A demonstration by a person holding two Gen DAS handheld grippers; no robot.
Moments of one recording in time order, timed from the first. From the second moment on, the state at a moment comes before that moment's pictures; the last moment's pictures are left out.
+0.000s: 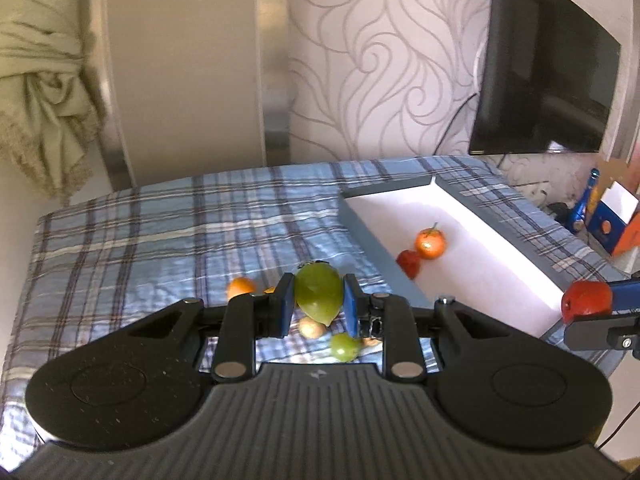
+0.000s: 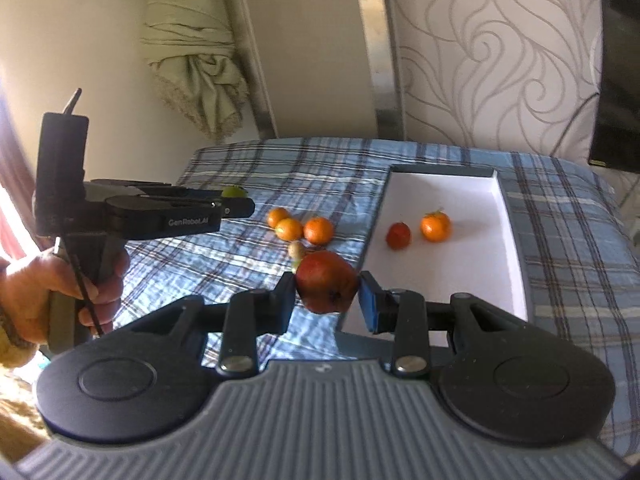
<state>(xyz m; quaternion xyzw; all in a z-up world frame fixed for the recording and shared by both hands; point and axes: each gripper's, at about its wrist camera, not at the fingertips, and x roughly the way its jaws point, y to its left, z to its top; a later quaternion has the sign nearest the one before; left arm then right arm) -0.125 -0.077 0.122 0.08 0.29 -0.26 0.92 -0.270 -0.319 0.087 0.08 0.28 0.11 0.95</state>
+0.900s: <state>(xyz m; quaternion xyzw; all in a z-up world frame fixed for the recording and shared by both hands) -0.099 -0.196 0.098 0.11 0.29 -0.38 0.87 -0.309 -0.363 0.086 0.10 0.28 0.00 0.96</state>
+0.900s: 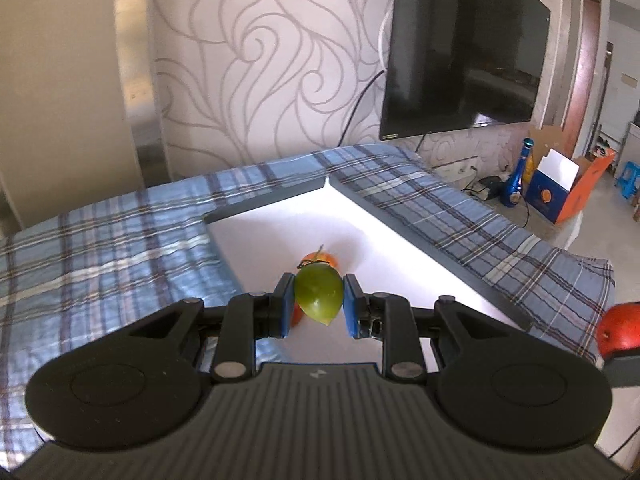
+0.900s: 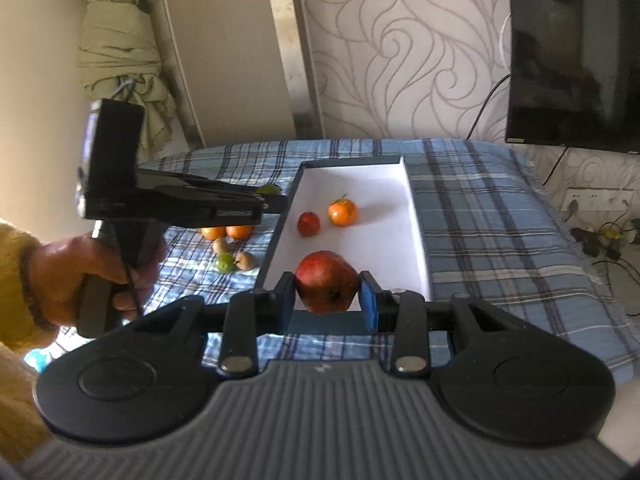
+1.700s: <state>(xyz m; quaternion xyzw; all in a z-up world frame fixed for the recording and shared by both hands) -0.060 -0.256 0.051 0.14 0.30 -0.37 0.87 -0.318 -0.377 0.086 0.10 0.28 -0.04 0.95</state>
